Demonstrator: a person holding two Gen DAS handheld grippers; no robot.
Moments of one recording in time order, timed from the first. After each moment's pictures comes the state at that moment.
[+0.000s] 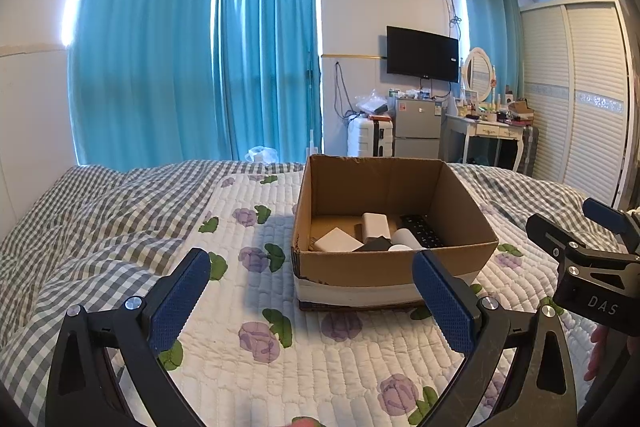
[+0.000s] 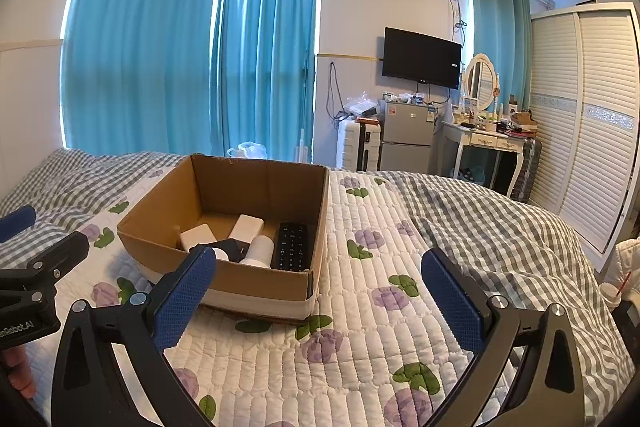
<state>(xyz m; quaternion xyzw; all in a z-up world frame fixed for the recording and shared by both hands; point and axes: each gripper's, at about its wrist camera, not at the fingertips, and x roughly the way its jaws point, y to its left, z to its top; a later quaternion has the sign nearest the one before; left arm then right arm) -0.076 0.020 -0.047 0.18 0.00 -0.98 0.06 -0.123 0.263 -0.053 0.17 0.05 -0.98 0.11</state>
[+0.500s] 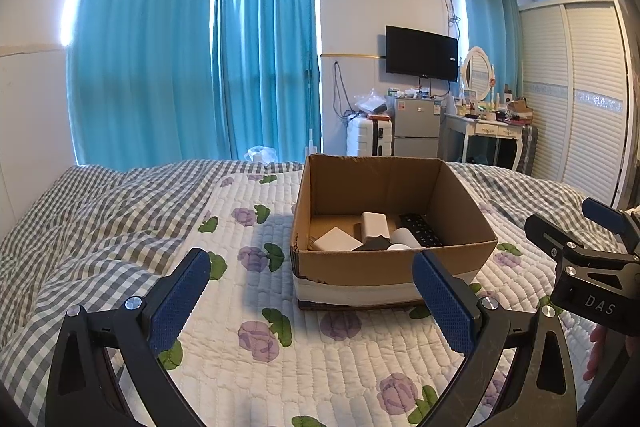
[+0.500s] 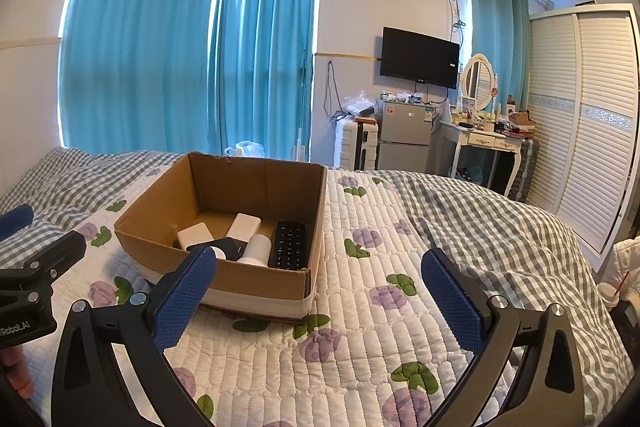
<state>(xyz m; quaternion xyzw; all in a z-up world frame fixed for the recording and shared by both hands) -0.075 0.020 -0.047 0.19 0.00 -0.98 0.06 -0.123 0.263 -0.053 0.17 0.05 -0.98 0.10</state>
